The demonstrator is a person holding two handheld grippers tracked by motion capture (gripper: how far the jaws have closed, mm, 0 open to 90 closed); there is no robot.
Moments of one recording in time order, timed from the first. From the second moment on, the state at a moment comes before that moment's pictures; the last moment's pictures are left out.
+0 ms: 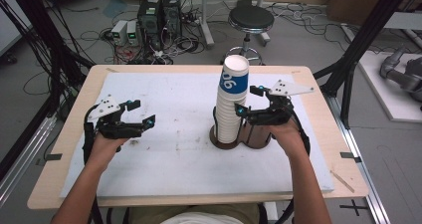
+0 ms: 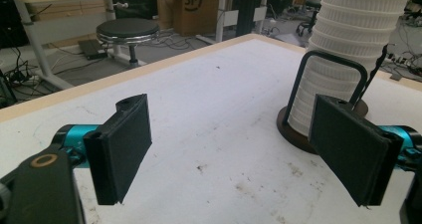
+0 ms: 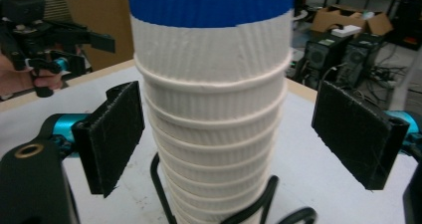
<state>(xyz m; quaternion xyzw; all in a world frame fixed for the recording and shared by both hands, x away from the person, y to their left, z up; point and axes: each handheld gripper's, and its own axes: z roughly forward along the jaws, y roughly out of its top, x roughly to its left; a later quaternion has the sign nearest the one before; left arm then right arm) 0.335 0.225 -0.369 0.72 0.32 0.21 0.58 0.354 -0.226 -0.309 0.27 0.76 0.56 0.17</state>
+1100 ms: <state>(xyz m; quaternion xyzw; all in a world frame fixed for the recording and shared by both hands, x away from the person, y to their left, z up) 0.379 0.118 -0.256 0.77 0.16 0.10 0.61 0.369 -0.205 -0.318 0.27 0.76 0.56 0.17</state>
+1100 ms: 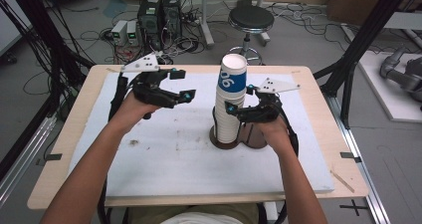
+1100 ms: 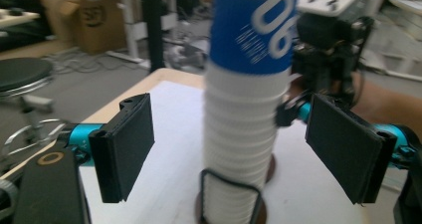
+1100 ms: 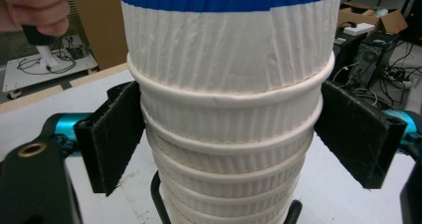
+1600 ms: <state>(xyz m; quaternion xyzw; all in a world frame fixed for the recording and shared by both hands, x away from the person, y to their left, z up) 0.398 0.039 -0.229 0.80 0.12 0.10 0.58 0.369 -0.206 -0.317 0.27 0.77 0.56 0.16</state>
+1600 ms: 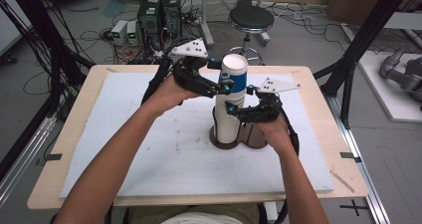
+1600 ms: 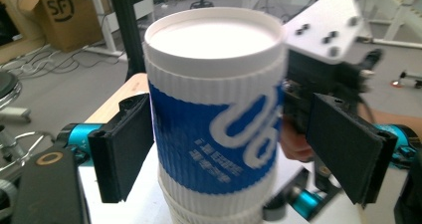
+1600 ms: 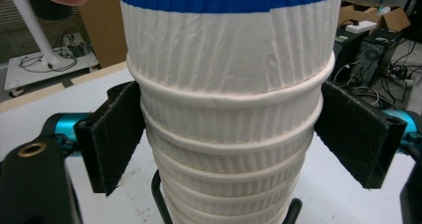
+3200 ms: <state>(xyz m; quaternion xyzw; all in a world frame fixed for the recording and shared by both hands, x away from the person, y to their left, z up) 0.390 0.060 -0.158 0.74 0.14 0.13 0.64 0.367 -0.206 -0.324 0.27 0.78 0.55 0.16</state>
